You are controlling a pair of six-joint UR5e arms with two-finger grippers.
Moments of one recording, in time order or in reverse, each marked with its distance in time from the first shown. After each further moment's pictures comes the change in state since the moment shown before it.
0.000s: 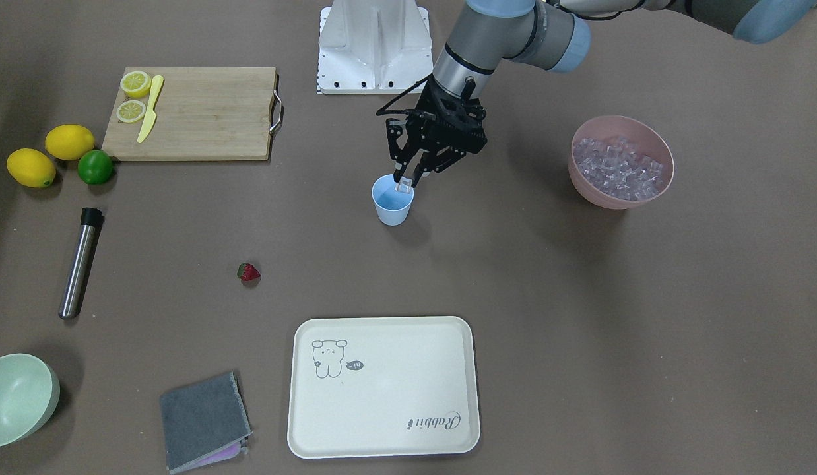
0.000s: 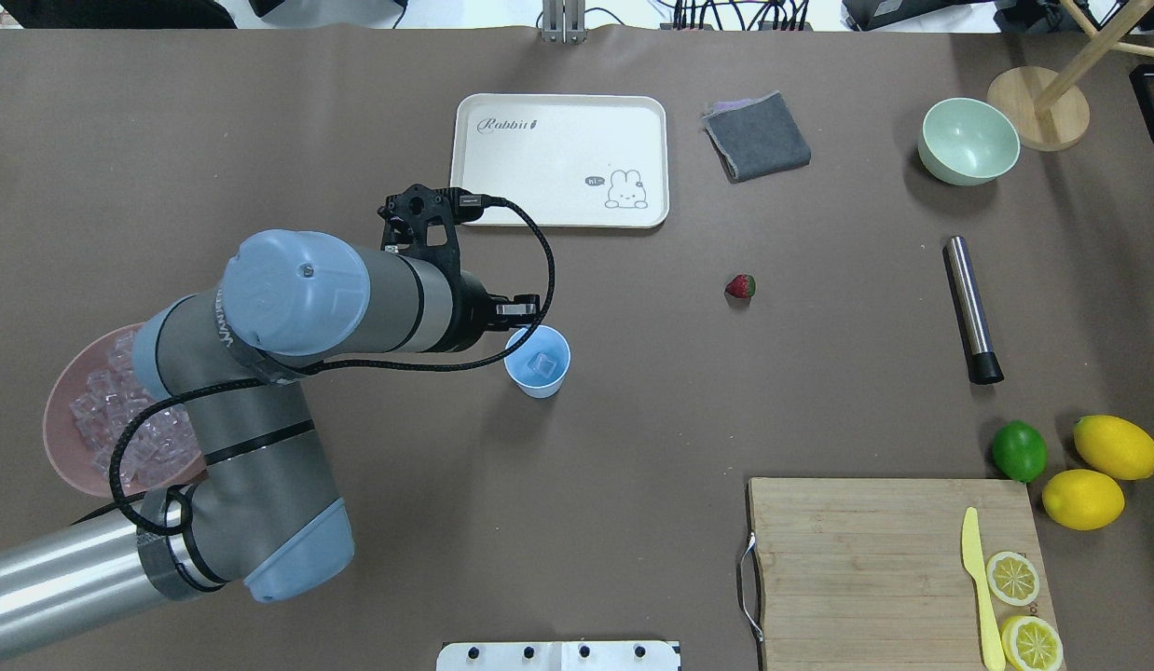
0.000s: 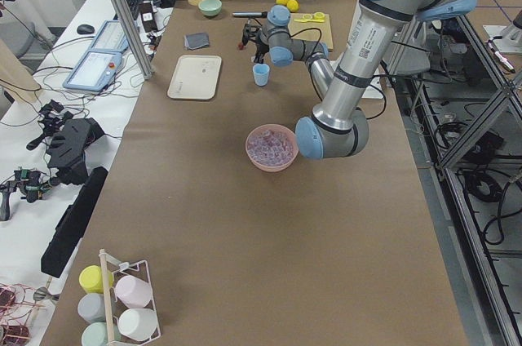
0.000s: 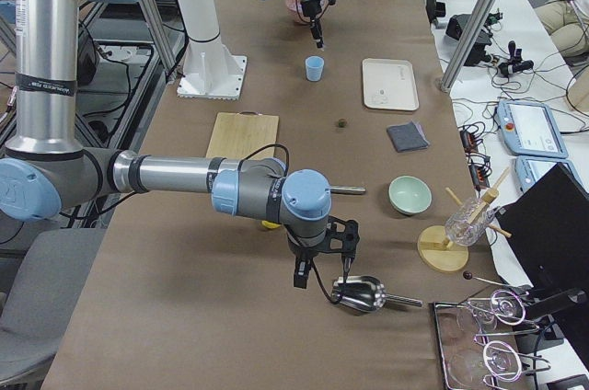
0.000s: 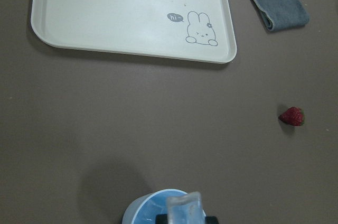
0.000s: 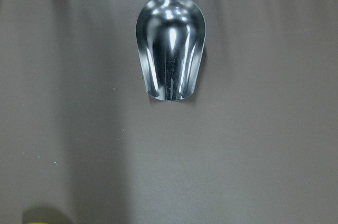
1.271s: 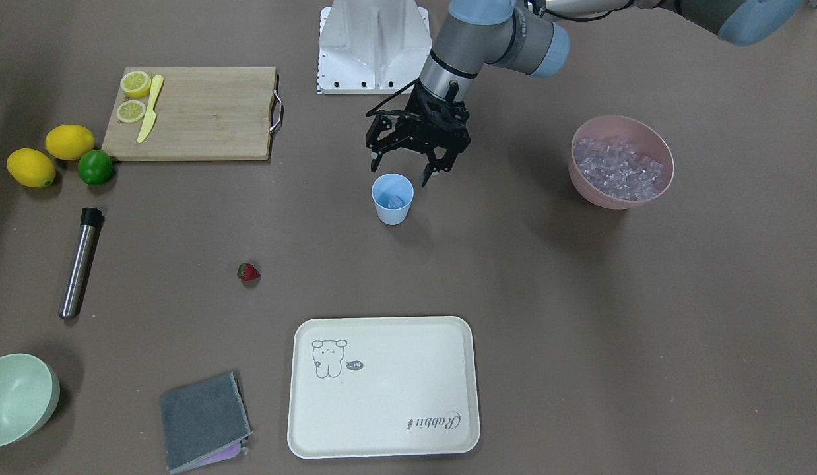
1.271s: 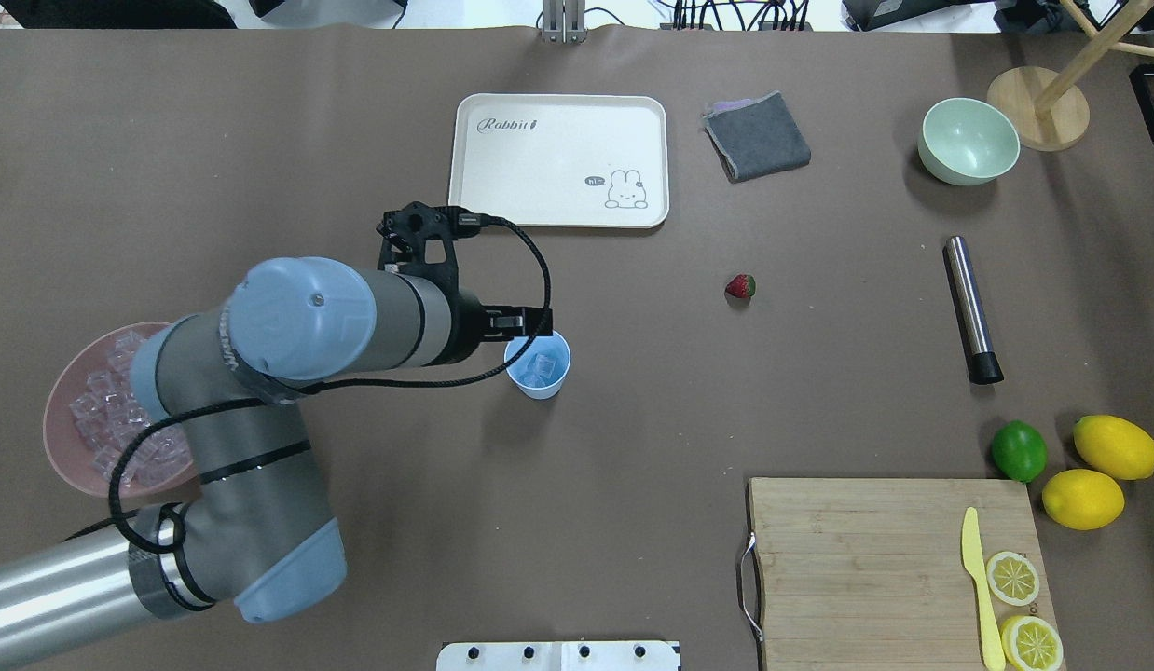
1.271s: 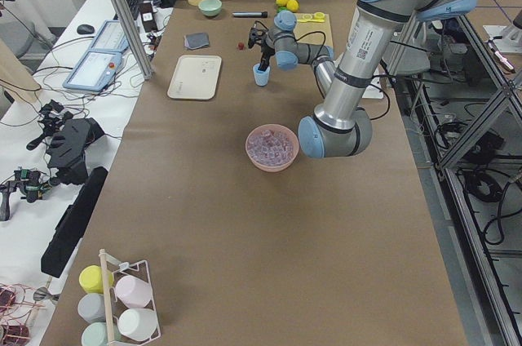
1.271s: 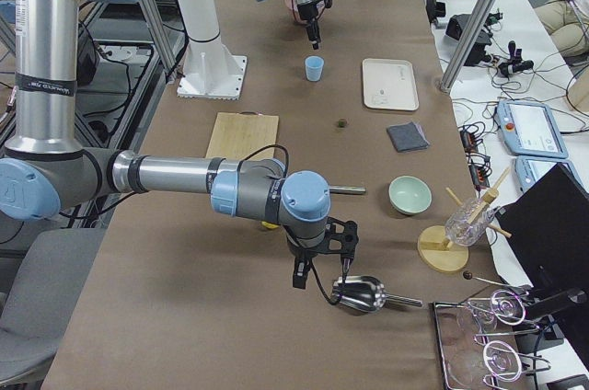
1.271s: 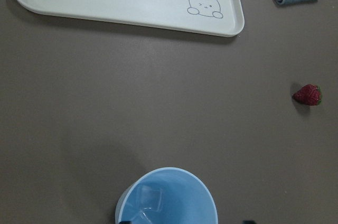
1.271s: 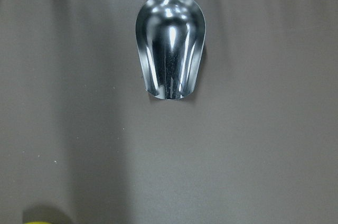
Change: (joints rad) left arm -0.014 0.032 -0.073 0.116 0.029 0.041; right arm 0.000 -0.002 0.001 0.000 0.002 0.000
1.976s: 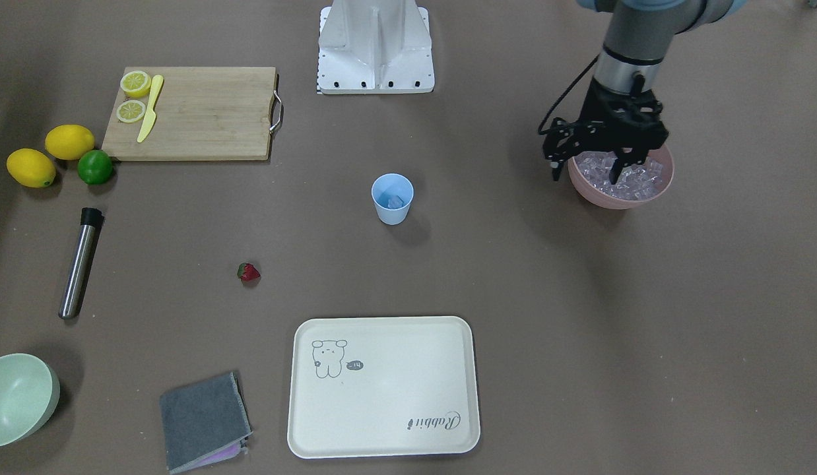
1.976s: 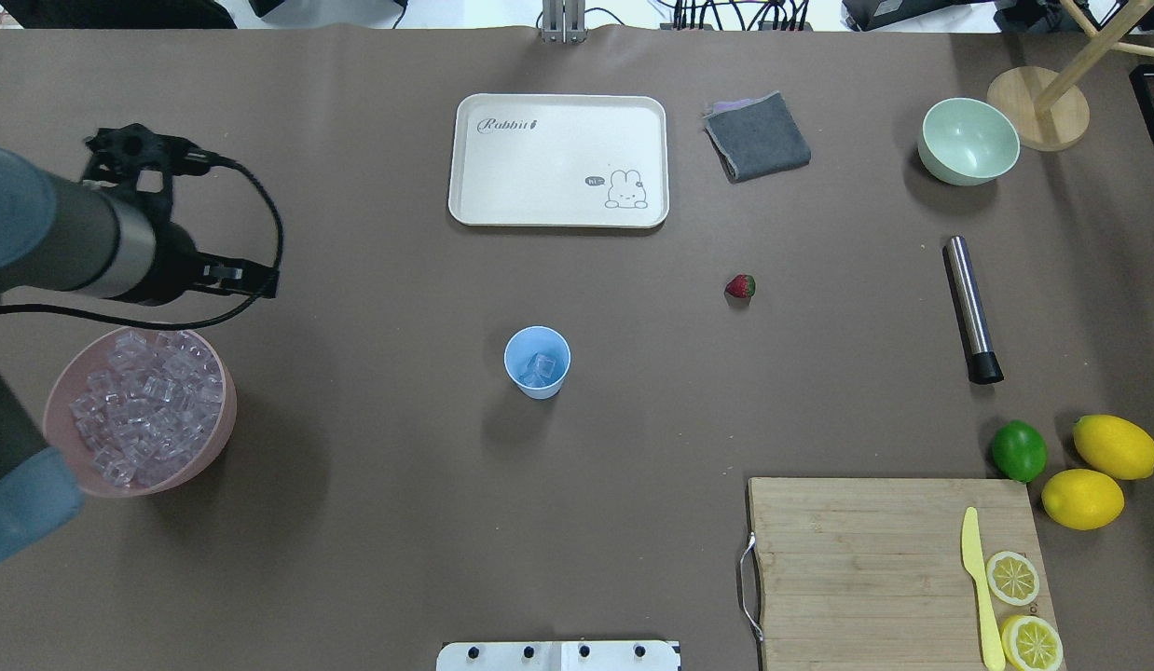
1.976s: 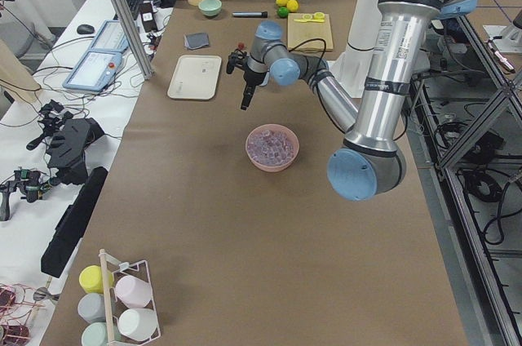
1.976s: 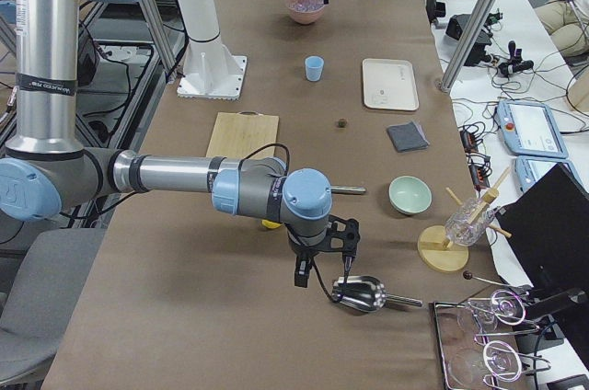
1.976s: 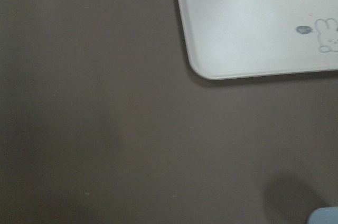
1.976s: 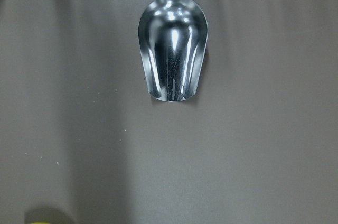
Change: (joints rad) left arm -0.259 0.408 -0.280 0.236 -0.142 0.325; right arm -0.001 0.004 0.000 0.001 0.001 0.000
